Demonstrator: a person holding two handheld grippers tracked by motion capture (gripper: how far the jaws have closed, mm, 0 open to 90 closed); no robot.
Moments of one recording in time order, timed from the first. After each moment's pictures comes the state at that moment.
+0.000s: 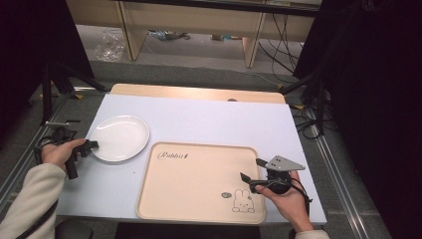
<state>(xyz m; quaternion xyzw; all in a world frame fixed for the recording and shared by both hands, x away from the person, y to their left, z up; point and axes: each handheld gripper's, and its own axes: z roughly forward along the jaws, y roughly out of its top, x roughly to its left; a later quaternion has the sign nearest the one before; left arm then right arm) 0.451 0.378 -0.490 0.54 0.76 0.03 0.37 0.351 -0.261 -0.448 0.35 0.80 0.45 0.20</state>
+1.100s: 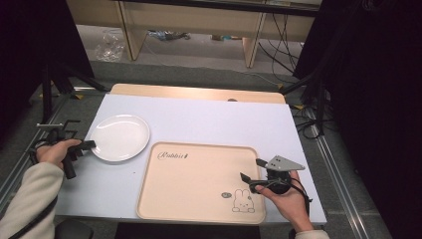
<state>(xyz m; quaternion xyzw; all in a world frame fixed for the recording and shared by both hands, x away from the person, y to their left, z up) 0.449 0.393 -0.489 0.50 0.75 0.00 0.42 0.351 -0.260 -0.448 0.35 0.80 0.45 0.20</state>
